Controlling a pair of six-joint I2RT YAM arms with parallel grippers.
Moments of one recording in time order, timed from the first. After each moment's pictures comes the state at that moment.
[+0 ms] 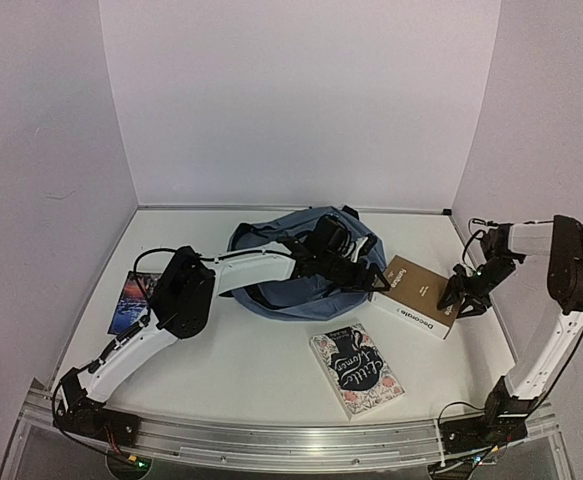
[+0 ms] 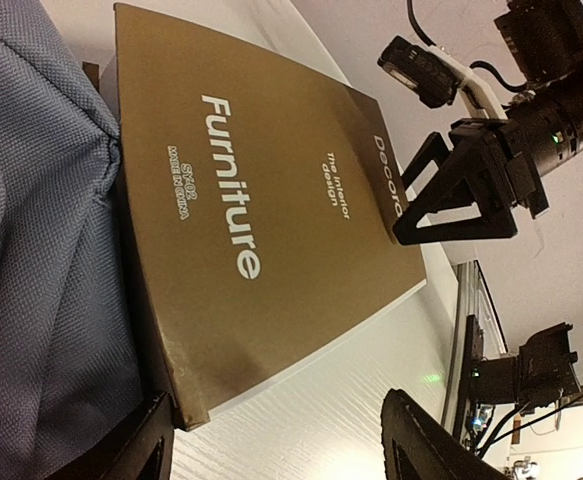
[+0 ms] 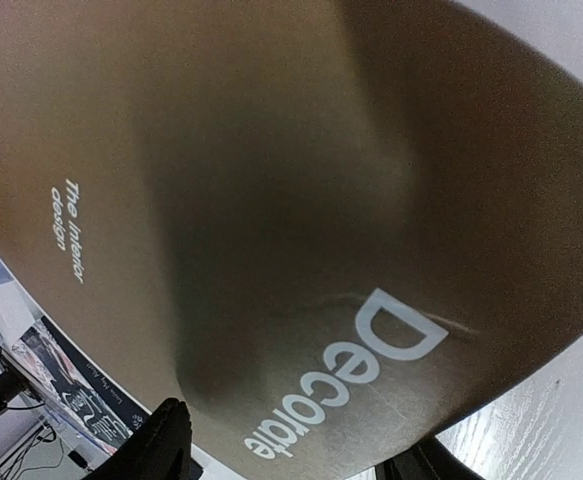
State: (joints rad) left arm -0.93 2.76 2.46 -0.27 0.63 -0.59; right arm -0.18 1.80 1.13 -0.93 -0.45 -0.01
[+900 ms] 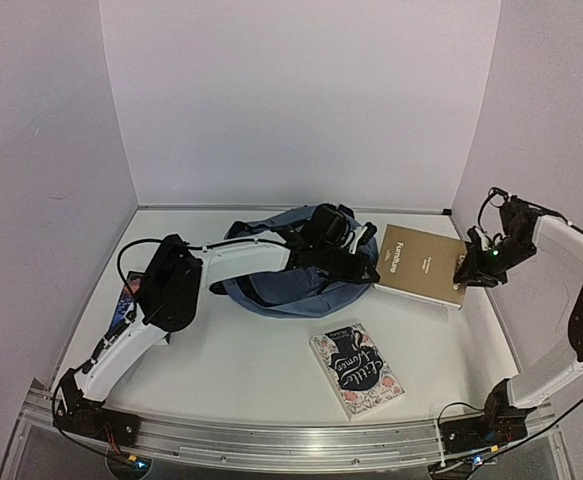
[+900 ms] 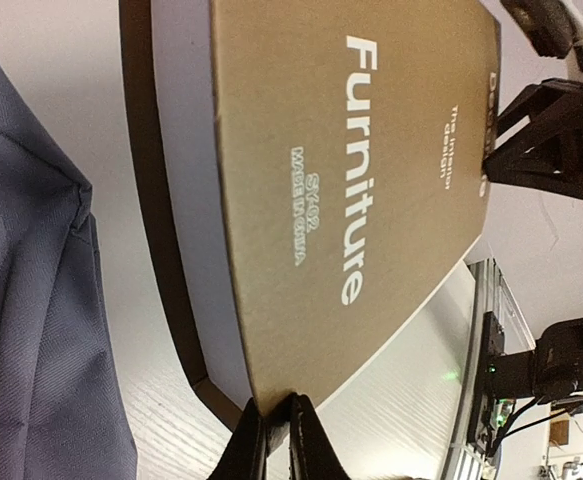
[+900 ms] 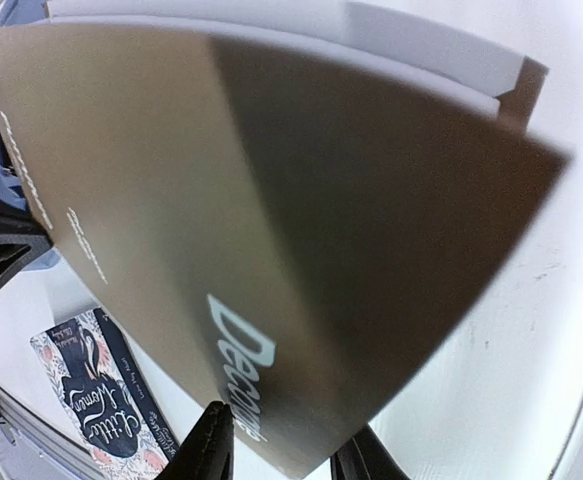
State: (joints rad) left arm -0.95 2.62 2.34 -0.29 0.53 -0.49; right arm -0.15 1.46 1.13 -0.93 -0.40 -0.04
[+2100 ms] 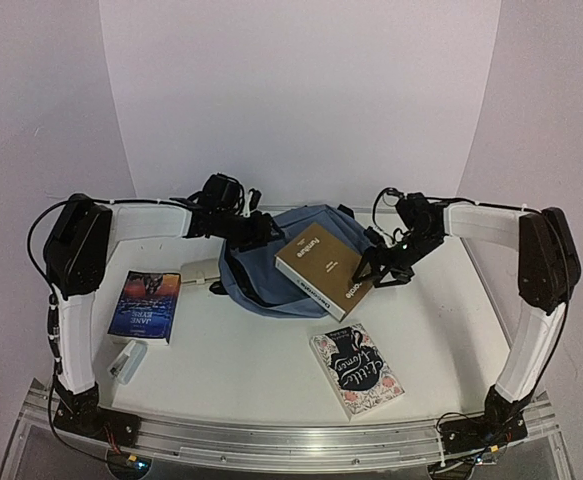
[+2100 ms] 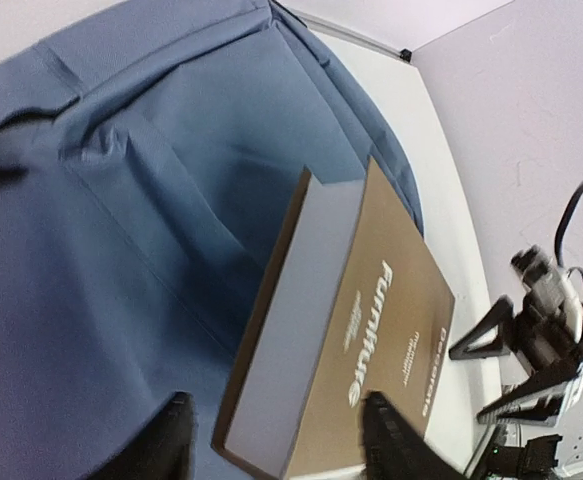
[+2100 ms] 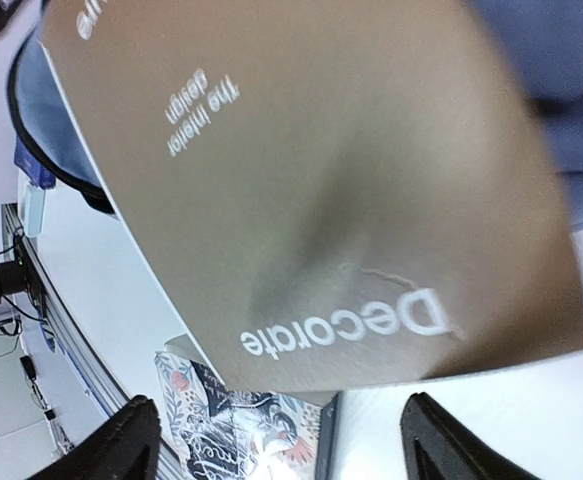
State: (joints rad) left arm -0.58 2.07 1.58 -0.15 0.40 -0.62; right arm 0.35 1.89 1.39 -0.77 -0.61 0.09
